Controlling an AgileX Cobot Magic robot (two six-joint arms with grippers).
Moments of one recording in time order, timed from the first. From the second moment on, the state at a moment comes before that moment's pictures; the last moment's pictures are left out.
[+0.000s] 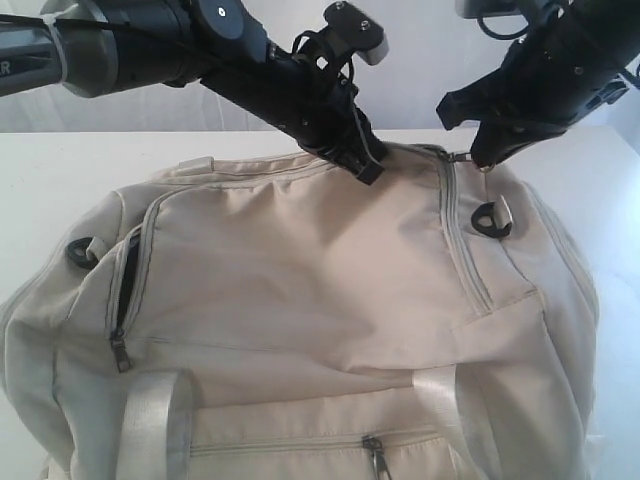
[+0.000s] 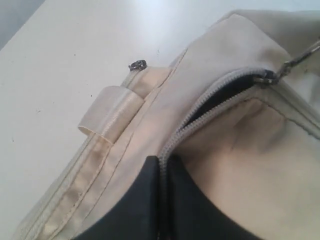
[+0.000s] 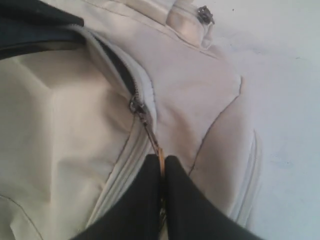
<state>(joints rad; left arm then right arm) -0.48 2.00 -1.77 -0.60 0.68 0.91 0.09 1.60 -1.47 0.18 1.09 -0.20</state>
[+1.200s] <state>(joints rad) -0.48 1.99 -1.77 -0.71 0.78 0.88 0.09 1.42 -1.11 0.33 0.71 -0.19</state>
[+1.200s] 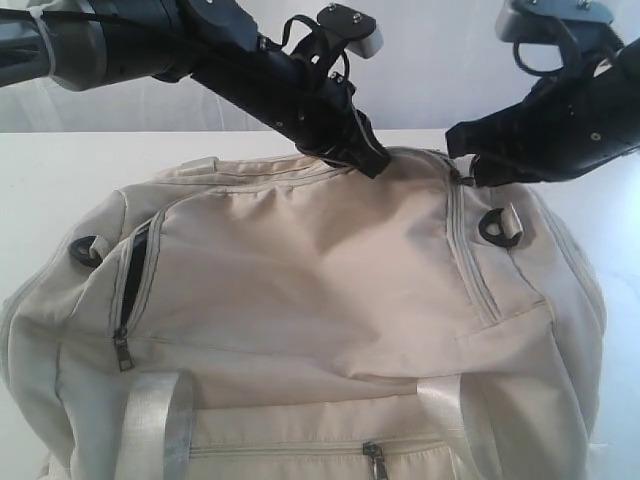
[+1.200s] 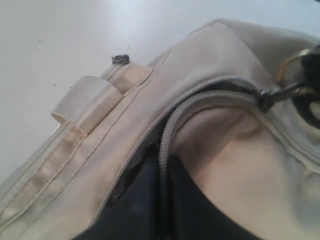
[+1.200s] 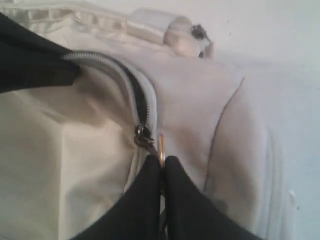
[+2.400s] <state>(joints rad) -0.47 1.99 -1.77 -0.80 0.69 0.89 0.09 1.09 -0.93 0.41 1.11 -0.27</state>
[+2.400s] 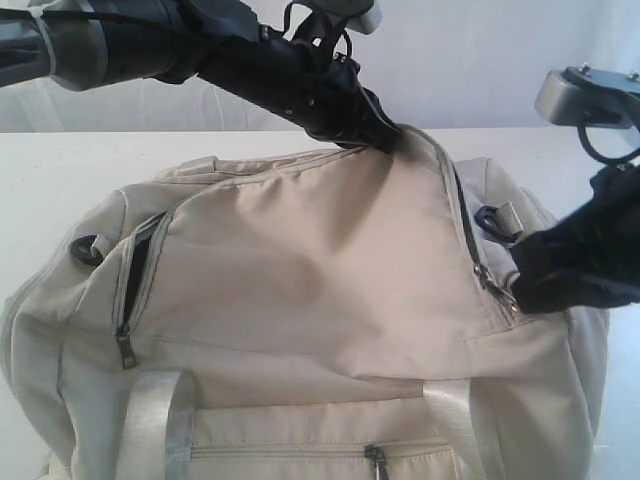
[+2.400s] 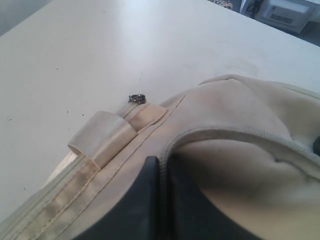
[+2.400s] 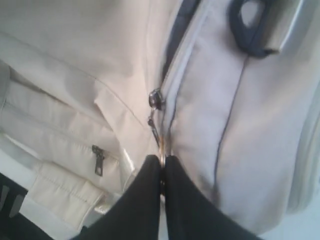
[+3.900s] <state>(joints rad) -0.68 1.52 -1.44 -0.73 1.32 0.62 0.09 0.72 -0.87 0.33 1.07 -0.20</state>
